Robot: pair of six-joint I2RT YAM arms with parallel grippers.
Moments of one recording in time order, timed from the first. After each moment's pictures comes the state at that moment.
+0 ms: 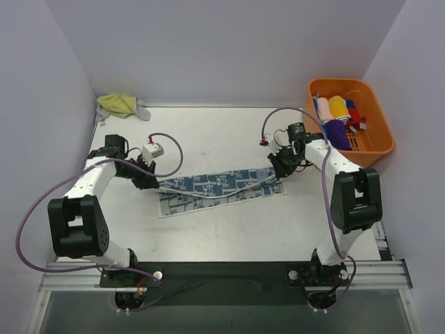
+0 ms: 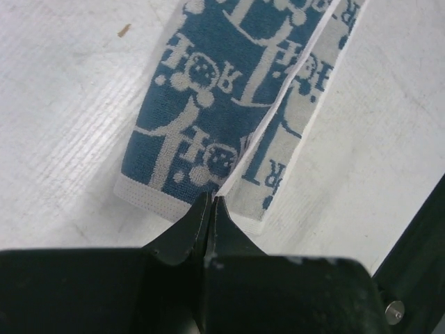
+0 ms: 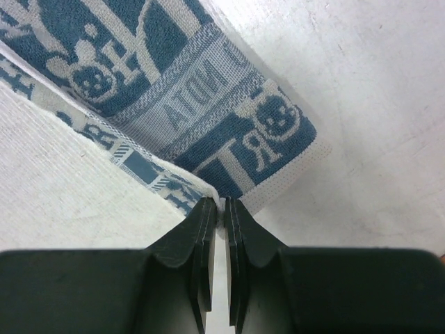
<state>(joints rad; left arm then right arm) 0.08 1.51 1.05 -0.81 0.72 0.73 0.19 1.74 1.22 -0.71 -0.33 -0.68</state>
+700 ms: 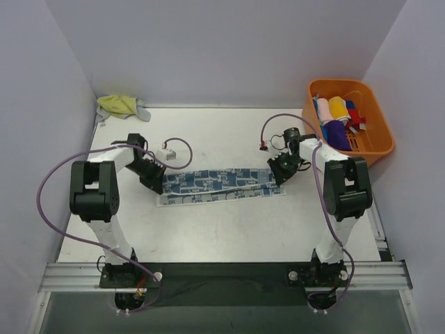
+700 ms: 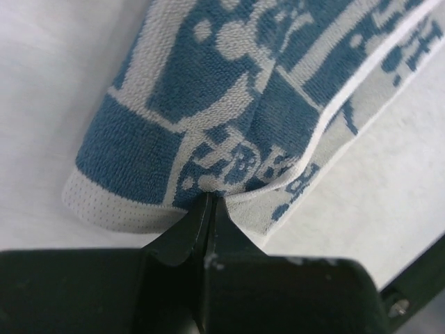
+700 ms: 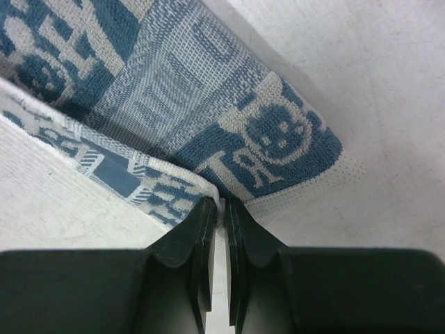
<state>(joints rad) -0.02 1.85 1.16 -0.84 0.50 0.65 0.18 1.89 1.26 -0.73 -0.28 -0.59</state>
